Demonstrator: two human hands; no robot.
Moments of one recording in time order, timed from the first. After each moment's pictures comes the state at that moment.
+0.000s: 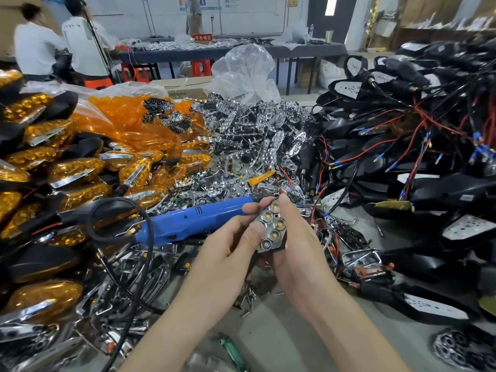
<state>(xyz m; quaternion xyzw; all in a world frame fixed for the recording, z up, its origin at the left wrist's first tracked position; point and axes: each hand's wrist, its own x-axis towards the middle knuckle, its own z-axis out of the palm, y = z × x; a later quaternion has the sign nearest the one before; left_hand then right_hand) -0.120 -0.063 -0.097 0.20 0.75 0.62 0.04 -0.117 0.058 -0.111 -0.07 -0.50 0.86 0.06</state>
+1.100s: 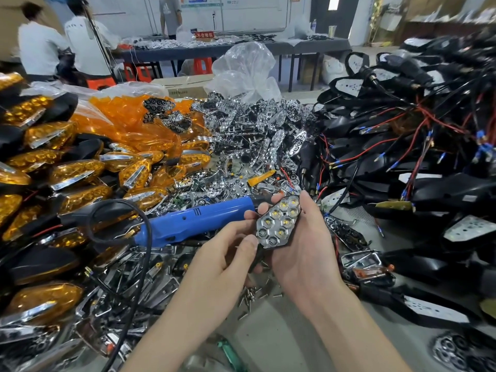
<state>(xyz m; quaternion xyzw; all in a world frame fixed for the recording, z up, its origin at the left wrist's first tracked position) -0.117 -0.069 -0.102 0.19 0.78 0.59 0.05 -0.127 0.069 -0.110 -0.09 -0.32 0.94 0.04</state>
